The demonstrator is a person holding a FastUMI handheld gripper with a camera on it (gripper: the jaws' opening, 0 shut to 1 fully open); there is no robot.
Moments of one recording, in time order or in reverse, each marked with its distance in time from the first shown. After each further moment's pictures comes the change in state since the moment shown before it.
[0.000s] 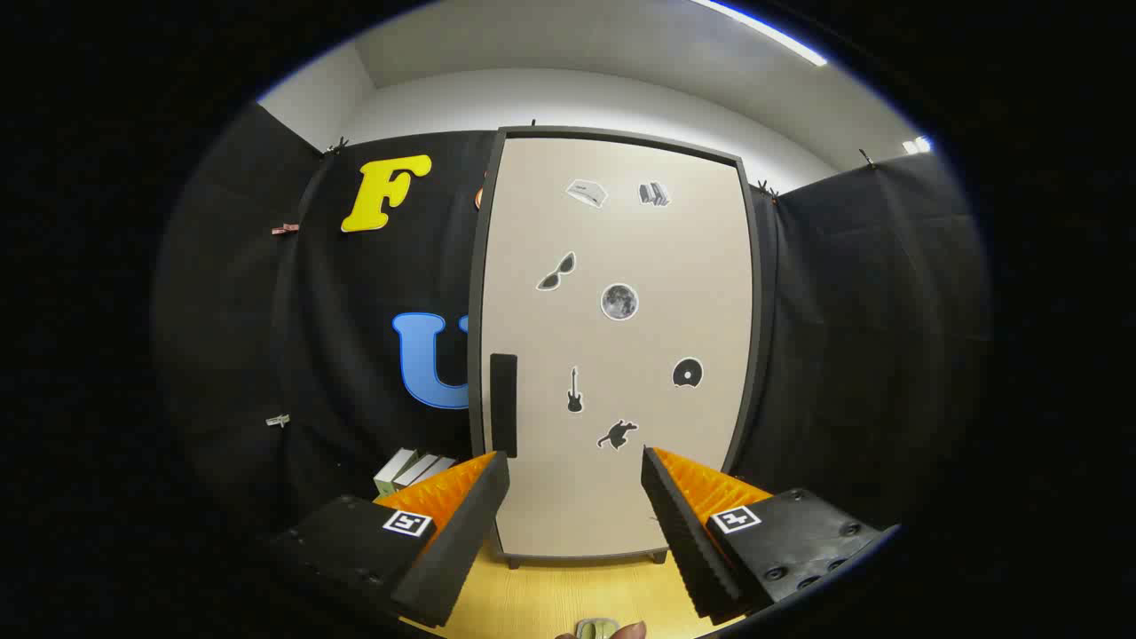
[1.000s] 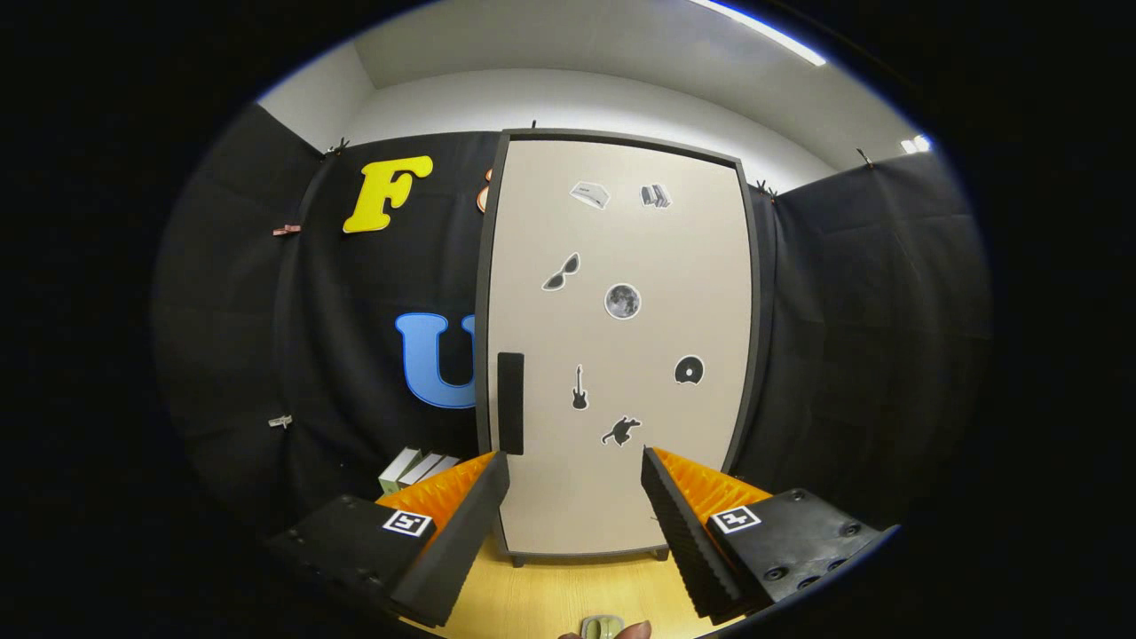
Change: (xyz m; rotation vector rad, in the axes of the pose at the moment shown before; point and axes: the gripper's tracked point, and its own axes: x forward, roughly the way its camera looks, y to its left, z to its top) arm -0.007 0.004 -0.002 0.026 0.003 -0.006
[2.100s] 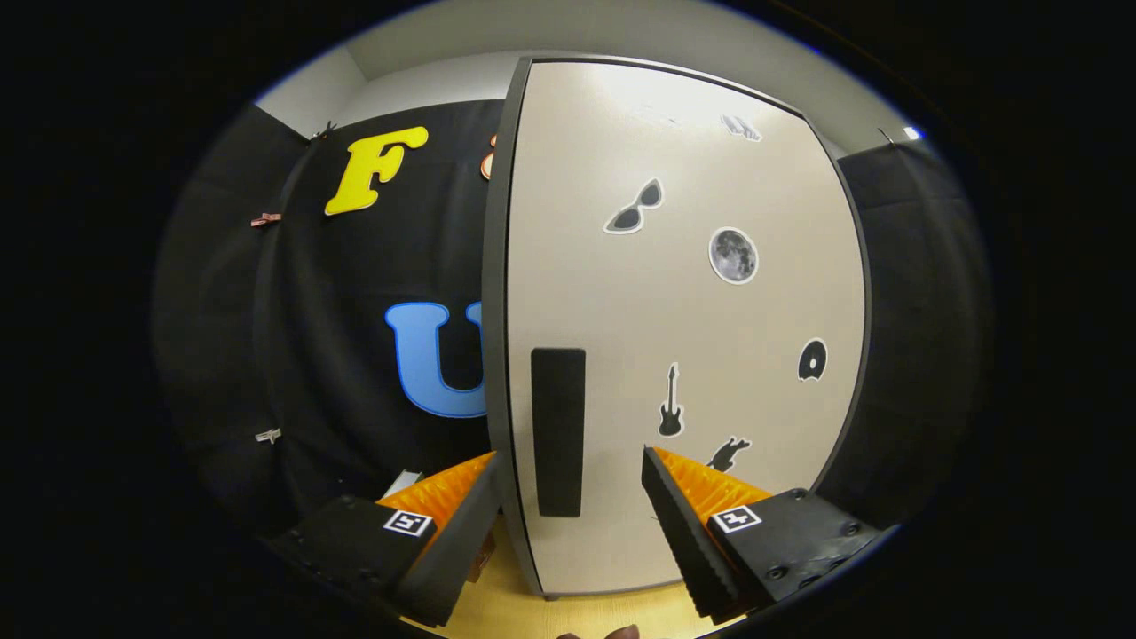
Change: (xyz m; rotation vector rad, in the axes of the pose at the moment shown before) arm 0.166 0.064 -0.025 0.019 0.008 0.021
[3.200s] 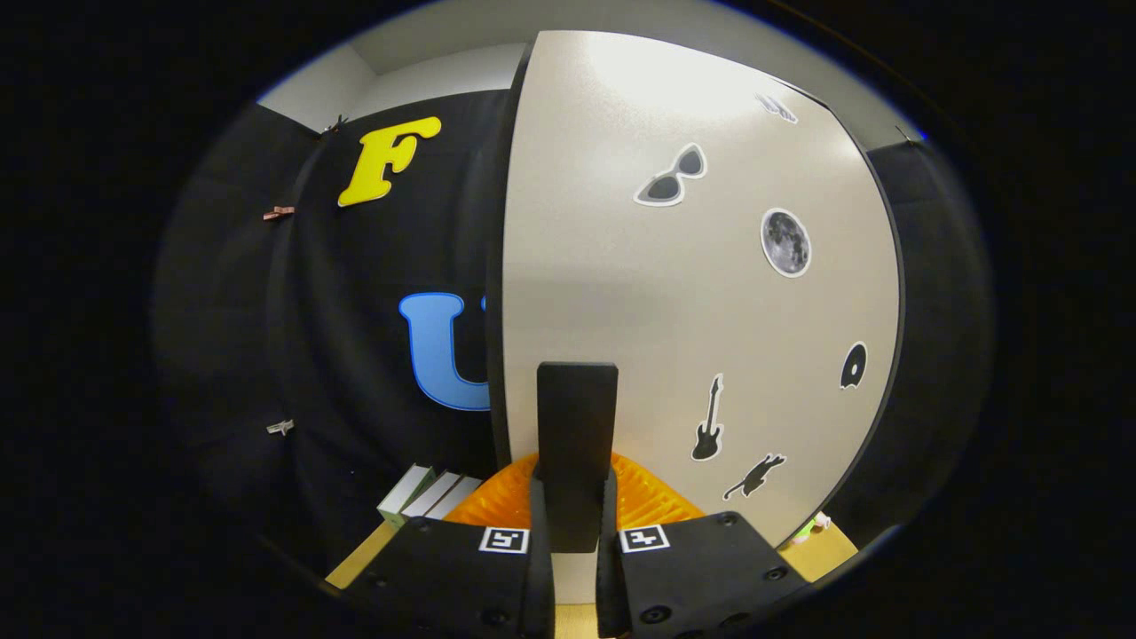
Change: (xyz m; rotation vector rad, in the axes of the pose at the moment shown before) arm -0.007 0.006 -0.007 0.010 0.064 0.099
